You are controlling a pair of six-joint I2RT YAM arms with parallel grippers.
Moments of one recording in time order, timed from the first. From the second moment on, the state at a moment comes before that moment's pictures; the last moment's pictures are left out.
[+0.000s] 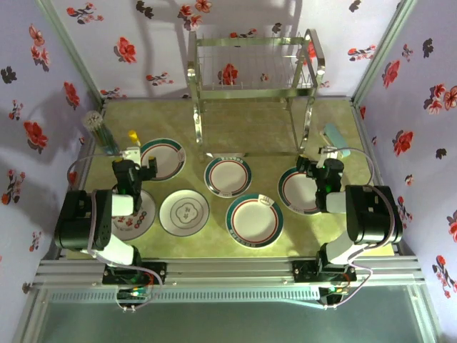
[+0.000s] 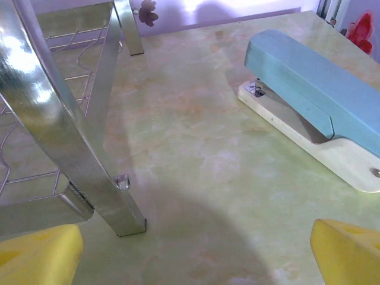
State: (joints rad) left arm -0.03 1.54 0.38 0.79 -0.17 0.03; right arm -0.02 1.56 0.37 0.80 0.00 0.11
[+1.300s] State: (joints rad) left arm -0.01 1.50 0.38 0.74 -0.17 0.02; right arm -0.02 1.56 0.38 0.79 0.02 0.11
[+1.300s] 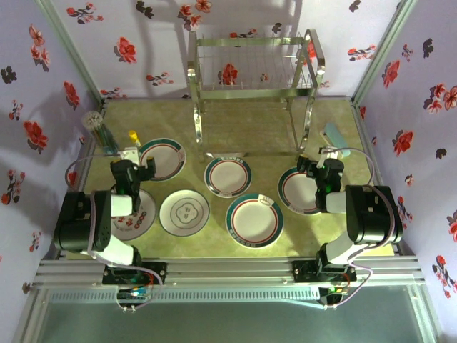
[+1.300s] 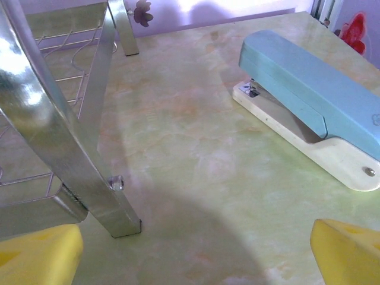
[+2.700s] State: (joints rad) left arm -0.21 0.98 1.01 -0.50 0.00 -0.37; right arm -0.24 0.98 0.74 -1.06 -0.17 0.63
